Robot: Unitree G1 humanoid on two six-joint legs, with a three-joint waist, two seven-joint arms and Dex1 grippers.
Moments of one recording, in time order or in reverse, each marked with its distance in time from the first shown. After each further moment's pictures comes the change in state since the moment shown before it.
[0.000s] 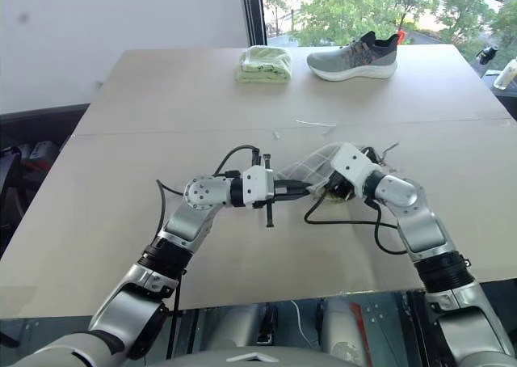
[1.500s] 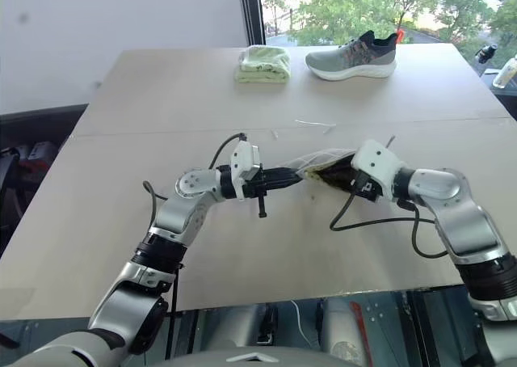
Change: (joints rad) left arm -0.014 -0.002 0.100 -0.030 -0.169 0.319 -0.023; right arm -0.013 -0.258 -0.037 -0.208 0.097 0.255 0.203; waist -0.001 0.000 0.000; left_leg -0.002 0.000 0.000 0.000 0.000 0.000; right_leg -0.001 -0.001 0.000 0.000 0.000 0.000
